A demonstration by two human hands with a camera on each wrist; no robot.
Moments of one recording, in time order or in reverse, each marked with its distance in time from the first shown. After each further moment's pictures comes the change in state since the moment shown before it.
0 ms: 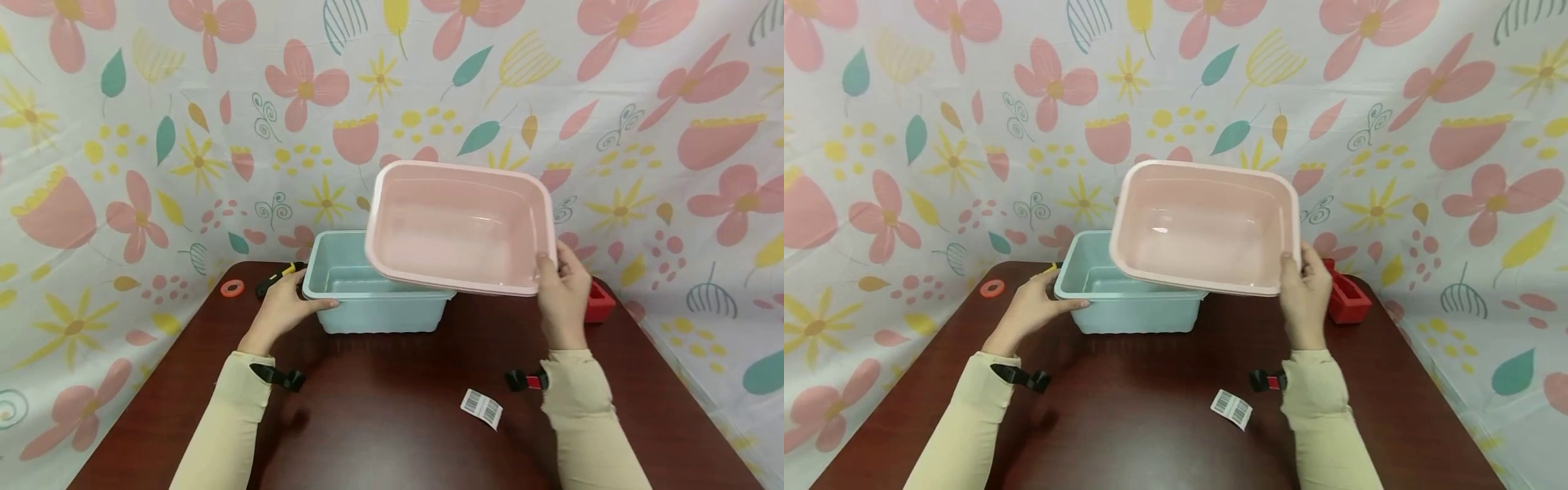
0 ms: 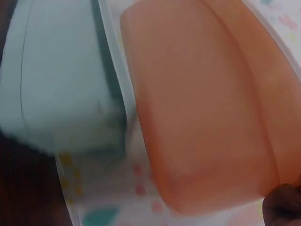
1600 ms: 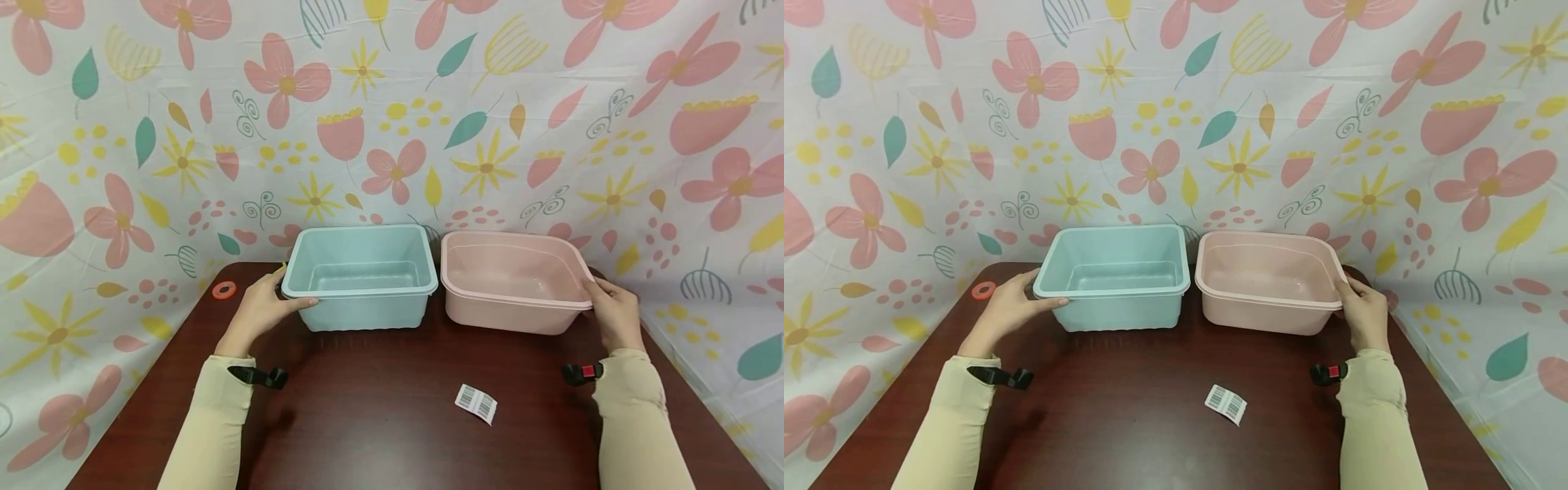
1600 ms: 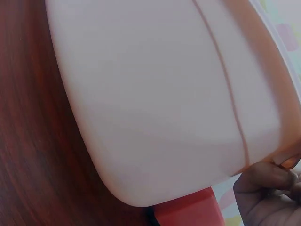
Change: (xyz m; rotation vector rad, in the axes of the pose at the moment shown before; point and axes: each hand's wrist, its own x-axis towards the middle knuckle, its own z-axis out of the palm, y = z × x) left_hand -0.004 -0.002 -0.017 0.090 -0.026 -0.037; right_hand 0.059 0.092 -0.147 -0.149 -0.126 0.463
